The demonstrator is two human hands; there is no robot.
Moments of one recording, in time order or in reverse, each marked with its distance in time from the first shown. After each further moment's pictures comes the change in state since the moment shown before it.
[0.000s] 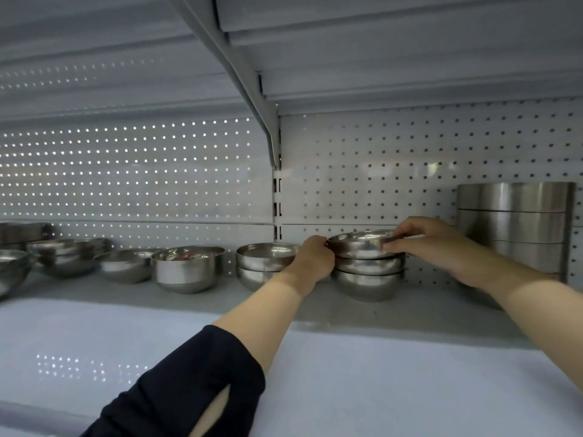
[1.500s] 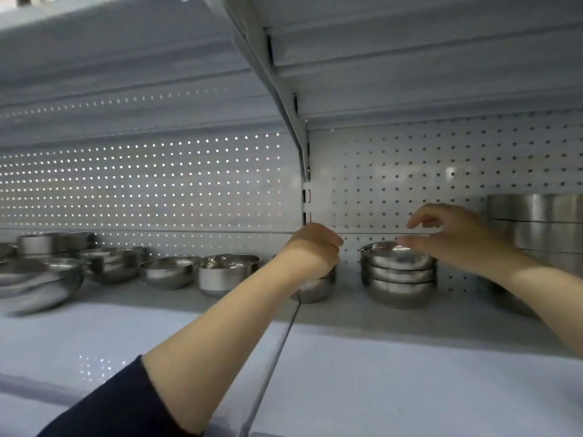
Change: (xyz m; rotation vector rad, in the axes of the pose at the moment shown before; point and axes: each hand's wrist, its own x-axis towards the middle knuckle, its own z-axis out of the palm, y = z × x) left_hand -0.072 0.025 -0.099 0.181 -0.033 0.131; right_hand -0.018 -0.052 0.008 -0.321 0.101 -0.202
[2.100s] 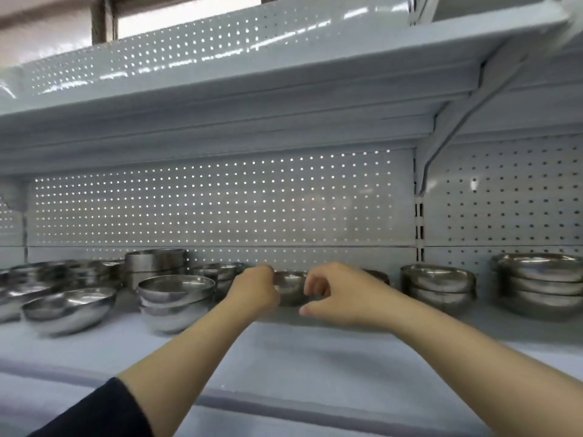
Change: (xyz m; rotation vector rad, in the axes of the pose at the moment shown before) left_hand -0.047 -0.230 -0.207 0.537 0.060 -0.223; right_hand -0.014 -0.324 0.197 0.050 -0.376 -0.131
